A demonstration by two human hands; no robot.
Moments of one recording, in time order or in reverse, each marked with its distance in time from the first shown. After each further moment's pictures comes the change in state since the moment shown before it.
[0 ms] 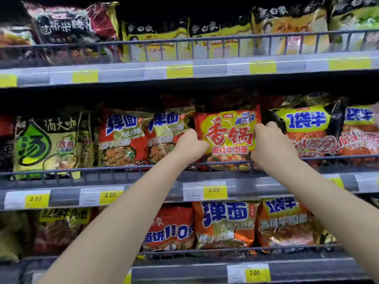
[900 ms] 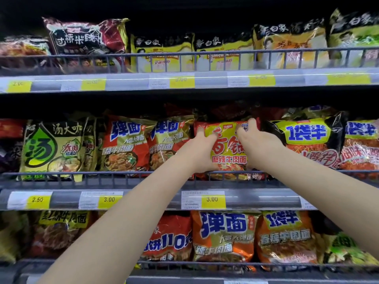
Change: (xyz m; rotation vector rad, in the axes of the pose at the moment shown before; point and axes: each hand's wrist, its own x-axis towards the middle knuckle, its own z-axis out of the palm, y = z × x) left_hand -0.003 0.011 0.002 0.746 -0.018 0.374; right_hand 0.034 -0.009 -0.002 -0.428 -0.075 -0.256
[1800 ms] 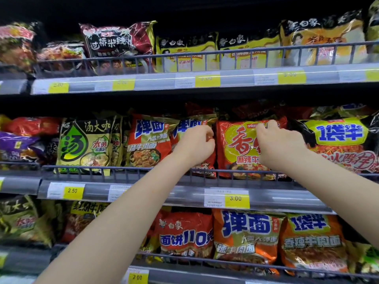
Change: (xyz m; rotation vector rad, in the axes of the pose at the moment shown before) left_hand -0.025 -0.037 -0.024 -0.319 0.243 -0.141; right_hand -0.006 -0.019 -0.007 0.052 0.099 0.027
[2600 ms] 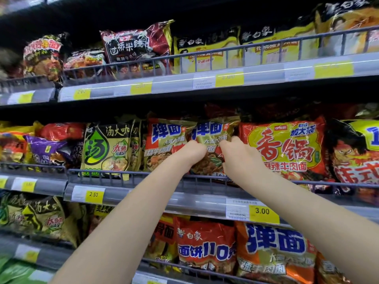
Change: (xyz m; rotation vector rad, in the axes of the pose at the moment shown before) left_hand 0.022 -0.048 0.003 -0.302 -0.103 -0.682; right_hand 0.017 -0.100 0.013 0.428 0.081 -0.239
